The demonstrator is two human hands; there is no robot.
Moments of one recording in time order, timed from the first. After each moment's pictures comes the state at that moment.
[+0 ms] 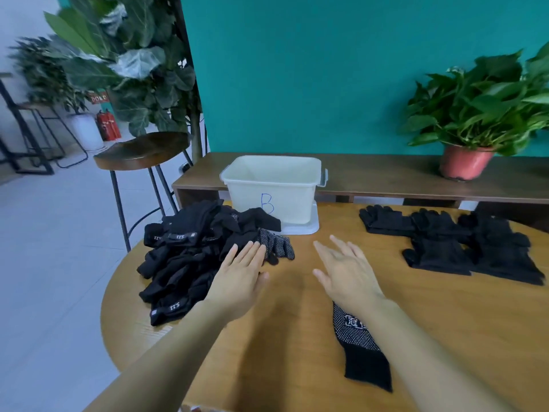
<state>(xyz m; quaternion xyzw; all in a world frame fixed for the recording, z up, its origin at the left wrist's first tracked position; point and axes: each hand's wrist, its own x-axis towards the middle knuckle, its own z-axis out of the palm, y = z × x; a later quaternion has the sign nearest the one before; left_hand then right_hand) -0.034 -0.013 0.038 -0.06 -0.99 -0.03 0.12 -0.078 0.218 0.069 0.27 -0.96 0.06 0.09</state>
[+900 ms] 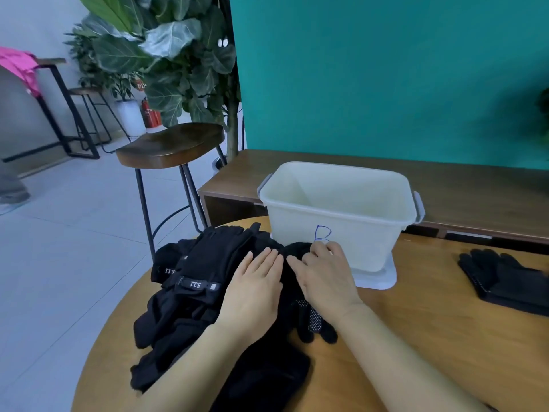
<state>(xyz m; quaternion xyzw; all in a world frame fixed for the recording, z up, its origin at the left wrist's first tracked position) -0.163 -0.115 -0.002 -0.01 -0.97 0.04 0.25 -0.244 0.034 0.021 0.40 -0.87 0.00 0.29</state>
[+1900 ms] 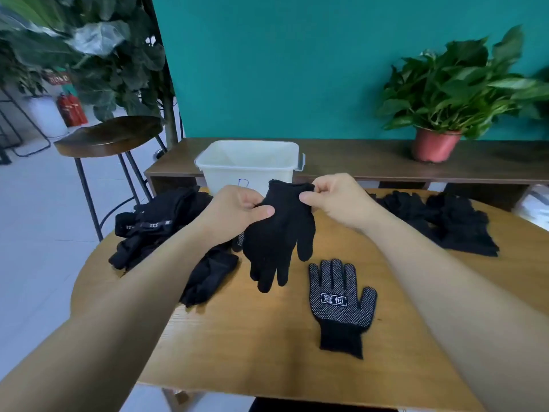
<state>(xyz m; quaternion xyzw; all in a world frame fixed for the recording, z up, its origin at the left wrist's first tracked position) -0.039 0.027 0.164 -0.04 -0.87 -0.48 0.04 -0.099 0.233 0.172 0.19 -0.86 0.47 -0.01</state>
